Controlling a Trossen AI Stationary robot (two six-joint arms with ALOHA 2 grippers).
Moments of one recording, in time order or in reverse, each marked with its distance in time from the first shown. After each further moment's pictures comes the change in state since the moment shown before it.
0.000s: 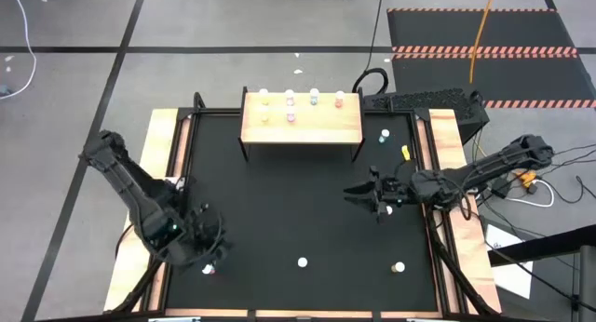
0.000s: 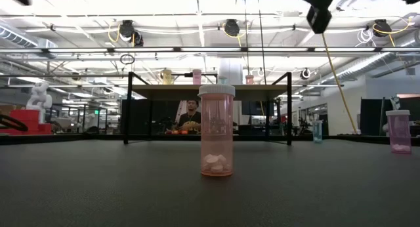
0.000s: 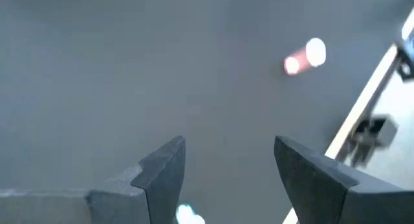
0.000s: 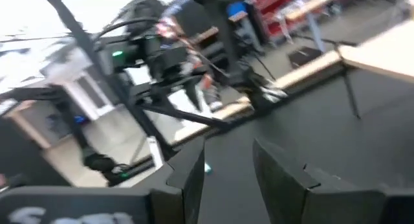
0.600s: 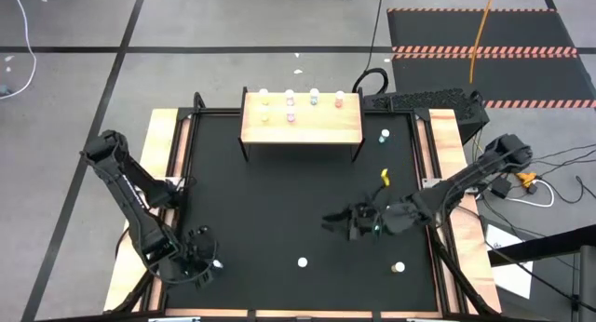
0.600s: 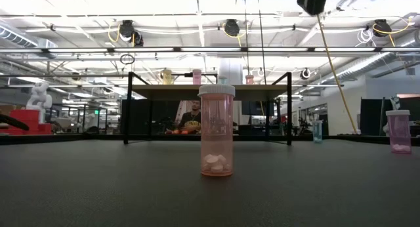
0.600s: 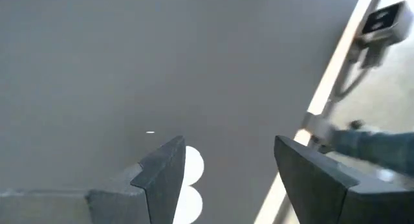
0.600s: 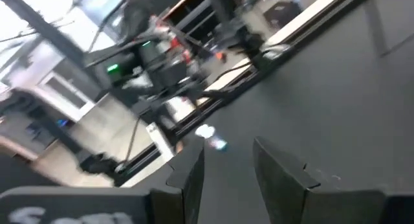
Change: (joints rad) left arm -0.182 0.001 -0.253 0.307 0.113 -0.004; right arm 0.181 0.391 0.326 -0.122 0.191 0.259
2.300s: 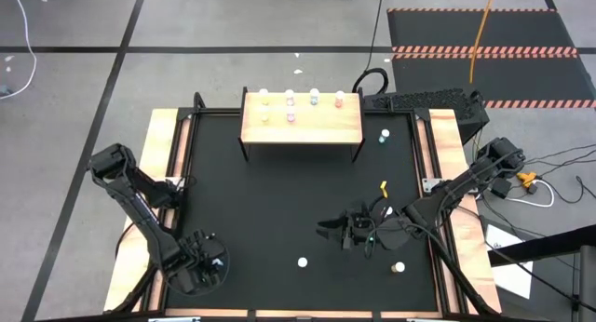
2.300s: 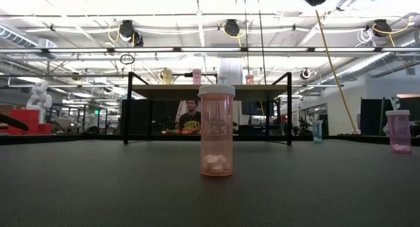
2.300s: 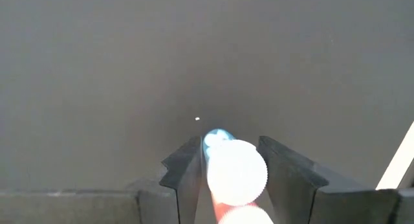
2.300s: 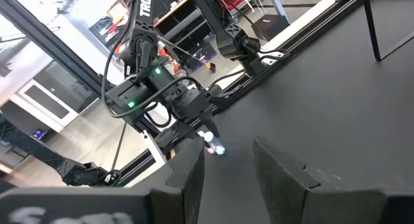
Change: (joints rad) left arm 0.031 0.179 -0.045 0.013 0.101 0.056; right arm 0.073 0.106 0.083 0.002 0.153 0.001
